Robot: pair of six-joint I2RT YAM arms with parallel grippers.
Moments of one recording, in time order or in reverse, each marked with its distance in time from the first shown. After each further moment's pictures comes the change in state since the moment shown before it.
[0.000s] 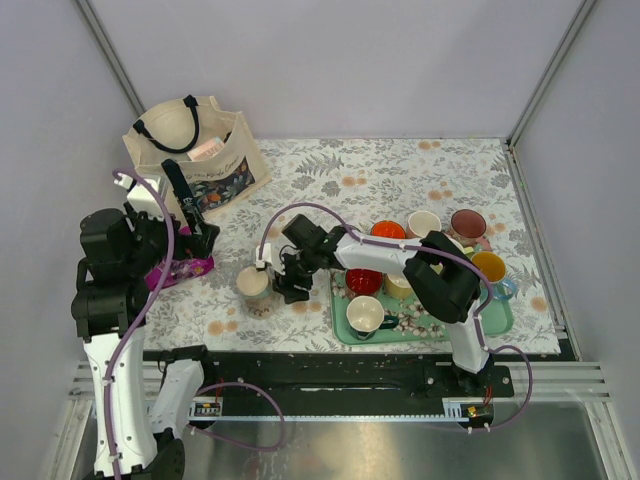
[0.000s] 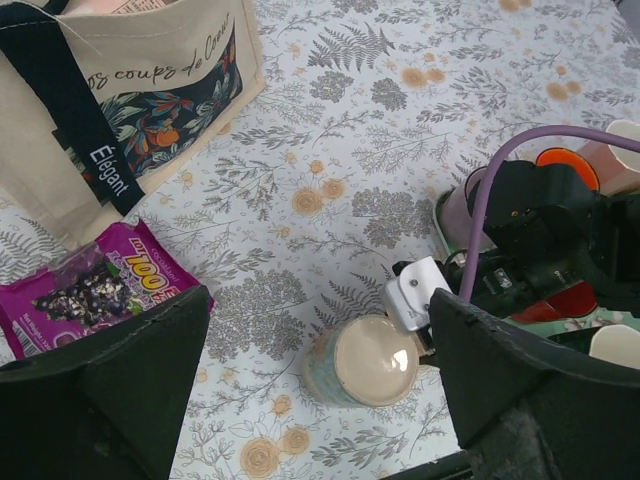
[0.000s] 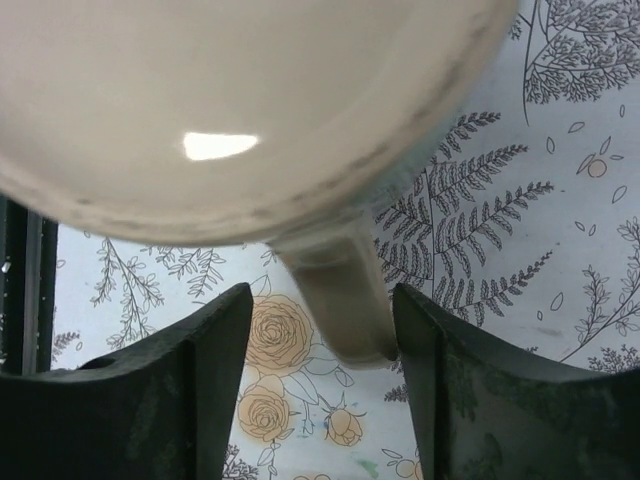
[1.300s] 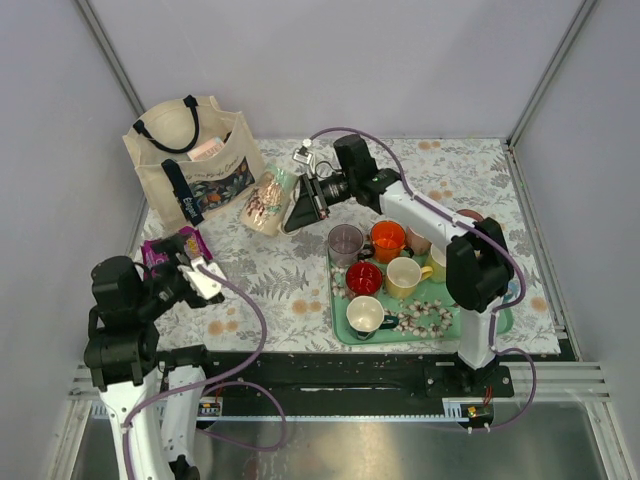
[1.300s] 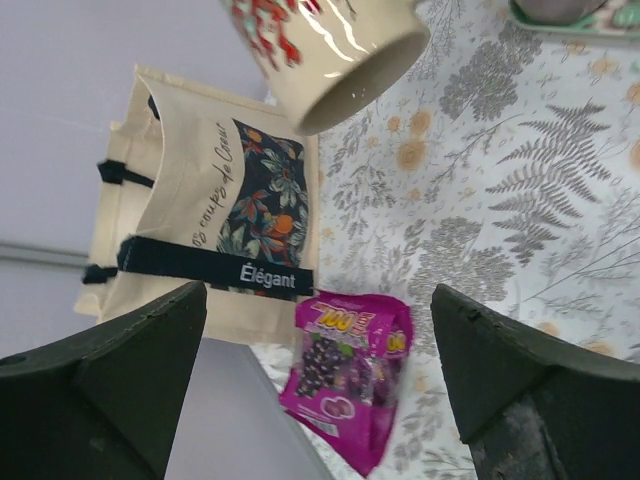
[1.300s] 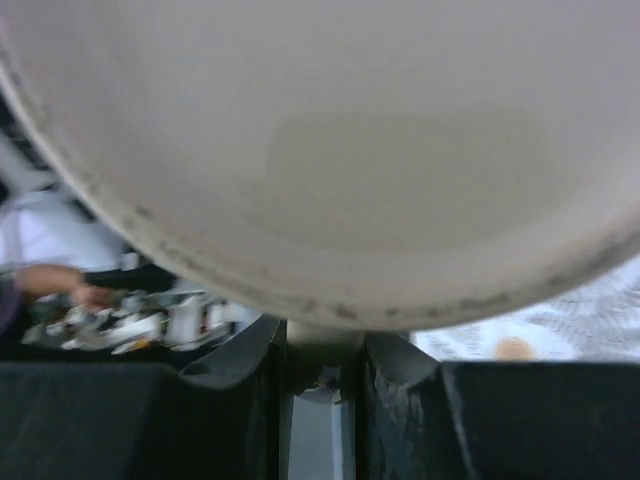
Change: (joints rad) left arm 0.048 -0.245 -0.163 -0.116 0.260 1.047; right arm -0.326 -0.077 0.248 0.058 -0.566 0.955
